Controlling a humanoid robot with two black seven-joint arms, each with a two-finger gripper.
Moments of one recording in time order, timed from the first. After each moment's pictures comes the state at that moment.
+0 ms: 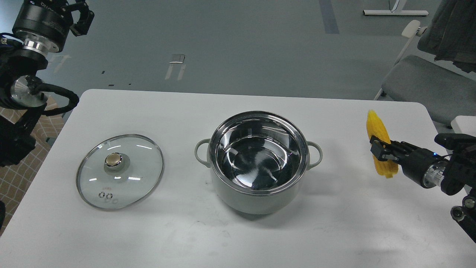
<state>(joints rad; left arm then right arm) -0.76 0.60 -1.02 -0.91 0.21 -0.24 -0.38 0.27 -0.61 1.10 1.31 -1.92 0.19 0.19</state>
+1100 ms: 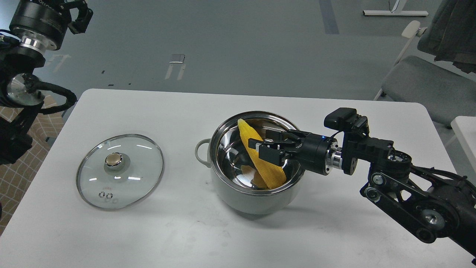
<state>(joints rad) -0.77 0.62 -1.02 -0.93 0.21 -0.24 -0.37 0.59 -0.36 0.69 1.43 -1.90 0.32 0.21</state>
